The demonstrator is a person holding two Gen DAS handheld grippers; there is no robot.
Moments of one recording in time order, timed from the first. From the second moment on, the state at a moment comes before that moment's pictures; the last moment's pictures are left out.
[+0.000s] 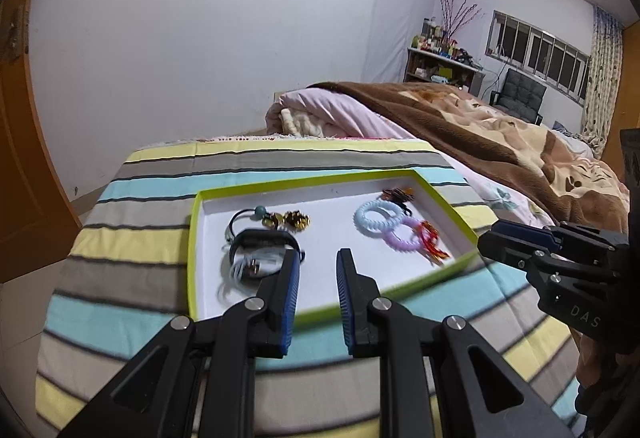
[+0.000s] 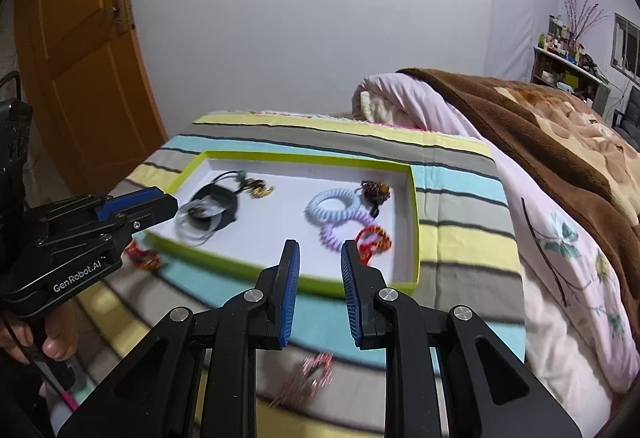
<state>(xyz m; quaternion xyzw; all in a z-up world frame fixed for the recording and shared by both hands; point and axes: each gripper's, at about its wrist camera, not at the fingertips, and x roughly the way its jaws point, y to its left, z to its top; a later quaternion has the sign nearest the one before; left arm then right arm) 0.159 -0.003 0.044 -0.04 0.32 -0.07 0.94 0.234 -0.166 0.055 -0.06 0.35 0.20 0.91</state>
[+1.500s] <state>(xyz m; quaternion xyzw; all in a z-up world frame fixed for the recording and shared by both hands) 0.024 0.036 0.018 -0.05 0.30 -0.01 0.95 0.117 -0.188 0.027 -0.02 0.36 0.19 0.91</state>
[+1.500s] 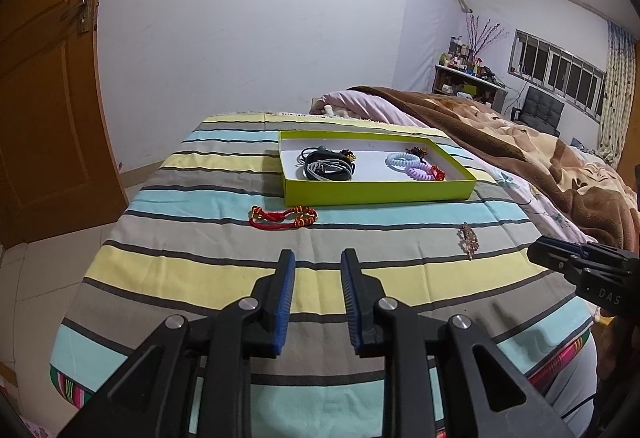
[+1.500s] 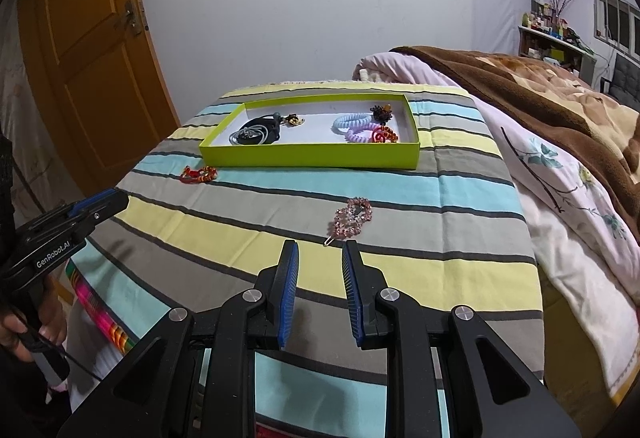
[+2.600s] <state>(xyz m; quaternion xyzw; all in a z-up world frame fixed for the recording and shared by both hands) 0.119 0.066 -0.003 -0.03 0.34 -0.04 0.94 0.191 -0.172 -0.014 0.01 0.43 0.16 0.89</state>
